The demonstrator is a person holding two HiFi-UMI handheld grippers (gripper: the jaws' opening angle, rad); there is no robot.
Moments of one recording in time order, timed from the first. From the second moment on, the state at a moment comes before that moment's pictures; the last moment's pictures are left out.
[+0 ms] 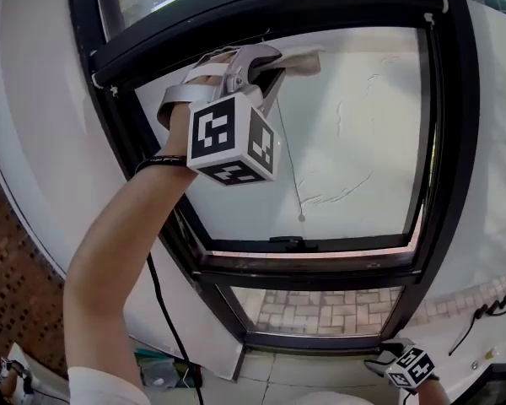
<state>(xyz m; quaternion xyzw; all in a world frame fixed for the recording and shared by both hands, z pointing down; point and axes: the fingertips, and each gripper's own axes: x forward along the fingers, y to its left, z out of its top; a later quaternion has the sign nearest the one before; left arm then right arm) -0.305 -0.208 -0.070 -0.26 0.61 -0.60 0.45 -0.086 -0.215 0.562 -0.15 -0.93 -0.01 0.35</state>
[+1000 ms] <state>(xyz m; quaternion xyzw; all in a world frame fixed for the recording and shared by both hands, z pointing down) -0.595 0.030 -0.082 -0.12 0.66 -0.67 0.32 -0.205 -0.082 0.552 -0.15 -0.93 -0.01 0.33</state>
